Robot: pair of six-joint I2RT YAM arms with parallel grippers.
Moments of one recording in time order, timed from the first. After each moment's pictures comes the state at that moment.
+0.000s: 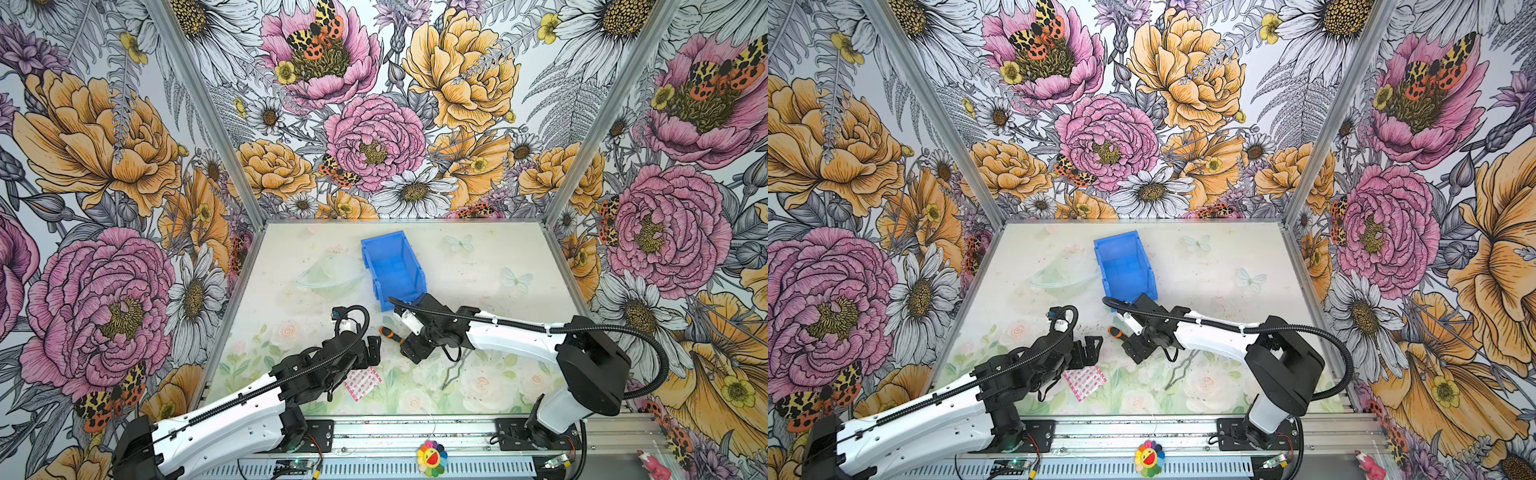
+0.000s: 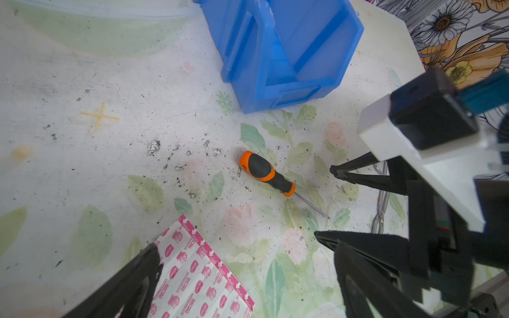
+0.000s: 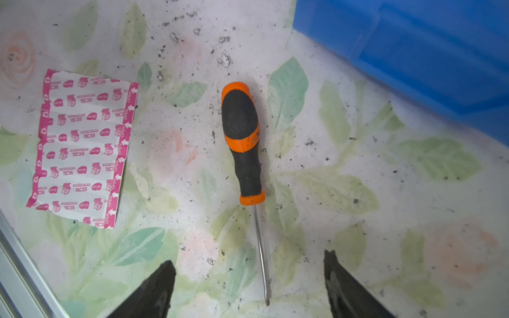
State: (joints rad) left arm -0.98 0.77 0.50 -0.49 -0.39 -0.88; right arm 0.89 1.63 0.97 -0.45 -0.10 0.08
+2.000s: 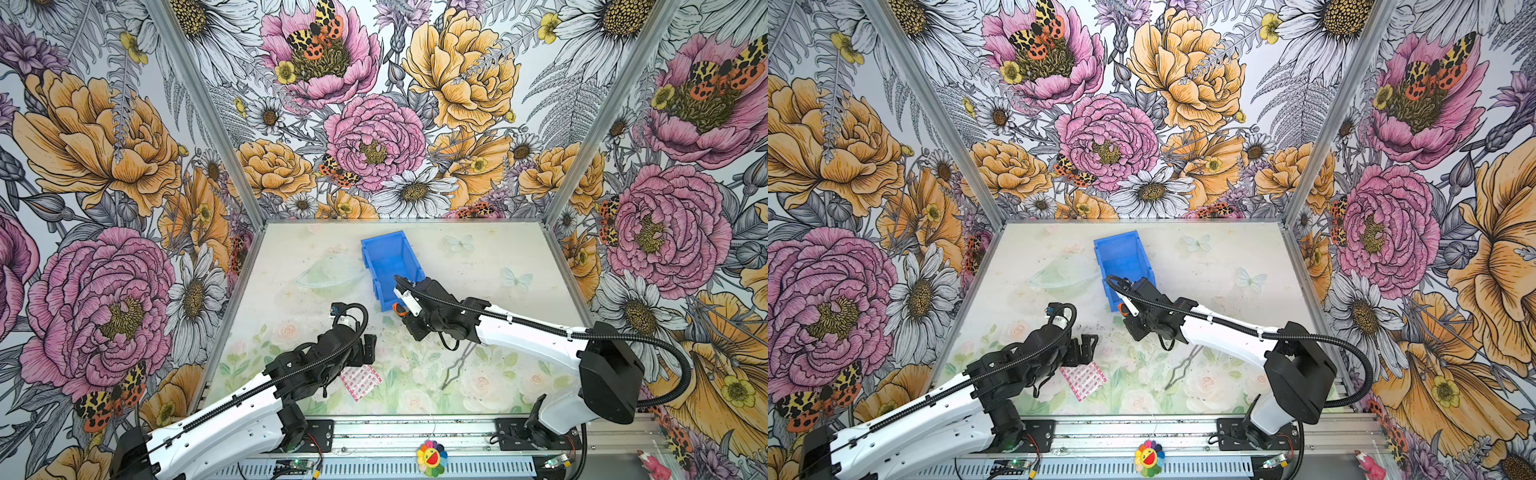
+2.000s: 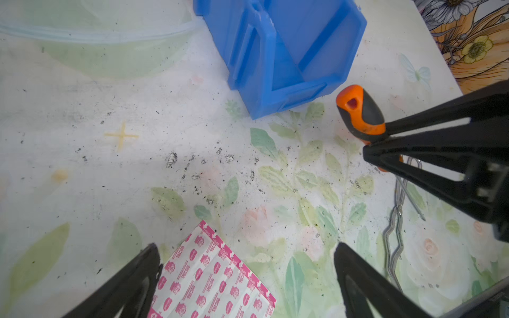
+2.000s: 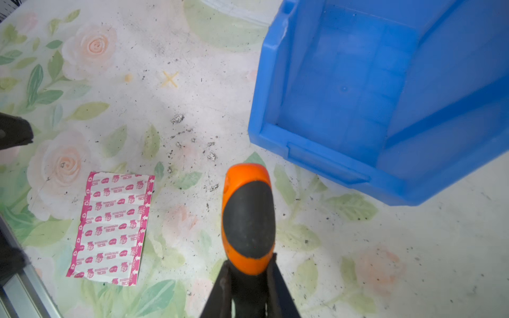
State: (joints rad) left arm -0.89 0.76 0.53 -0.52 -0.35 -0.71; right arm 0.86 1.53 1.08 -0.43 0.00 0.16
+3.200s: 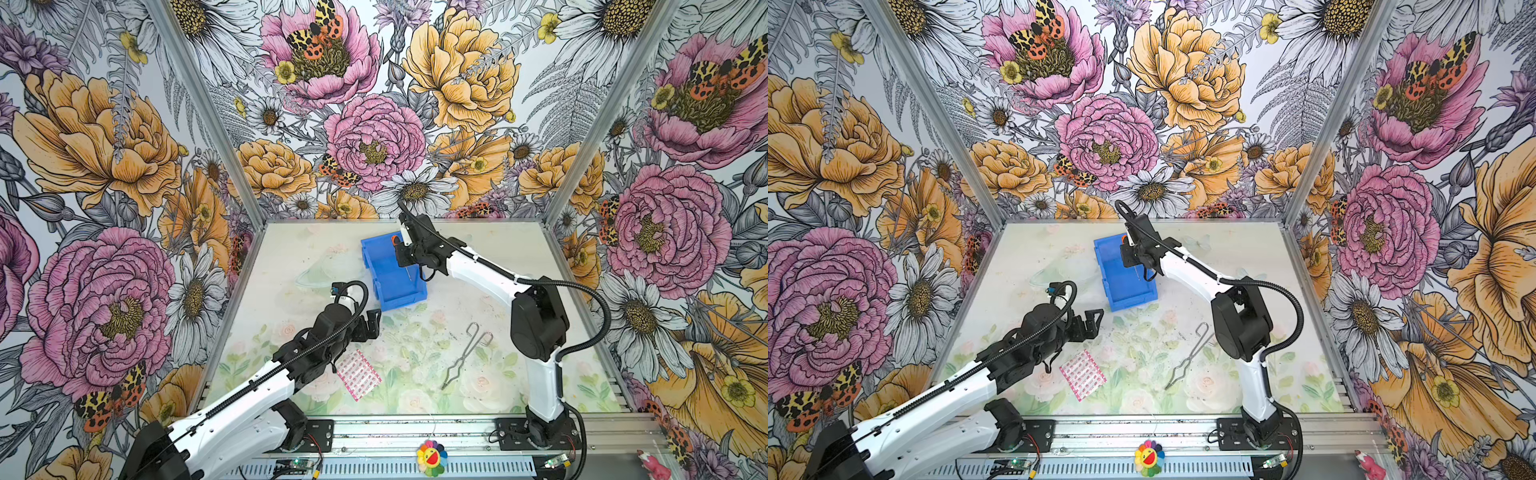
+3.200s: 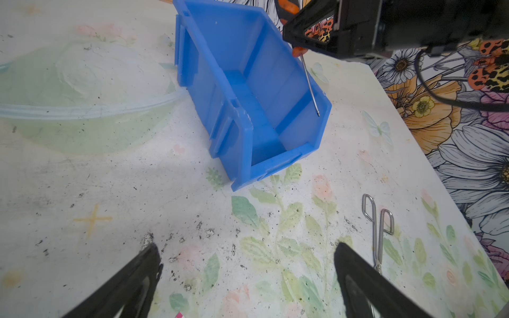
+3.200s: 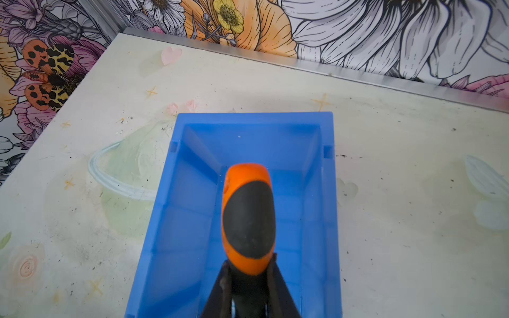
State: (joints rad) left arm -0.69 0.86 0.52 -0.20 -0.21 -0.57; right arm 0.62 2.08 1.78 -0.46 0.01 0.26
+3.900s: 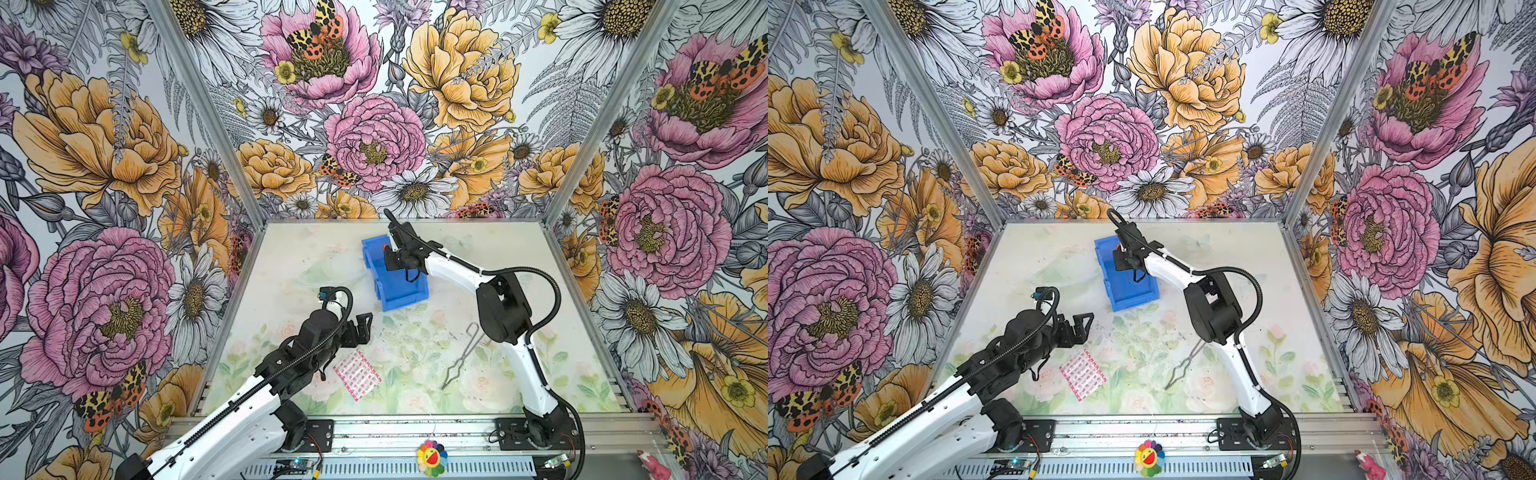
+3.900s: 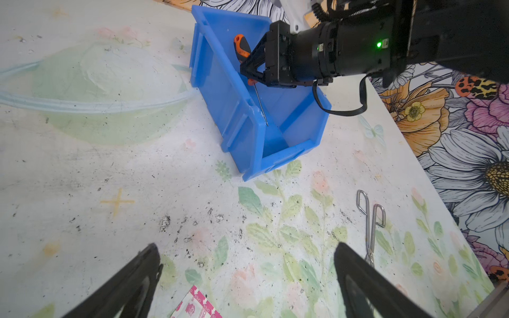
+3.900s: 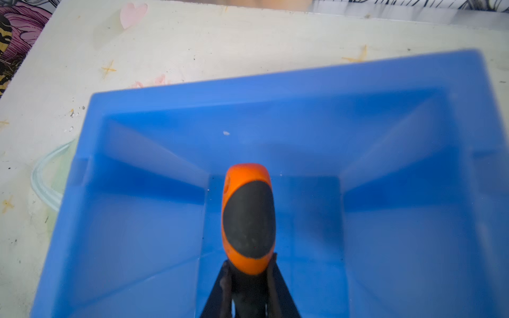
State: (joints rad) left arm -0.67 0.71 0.51 -0.32 -0.19 -0.58; right arm 0.62 2.34 1.97 -0.46 -0.02 0.32
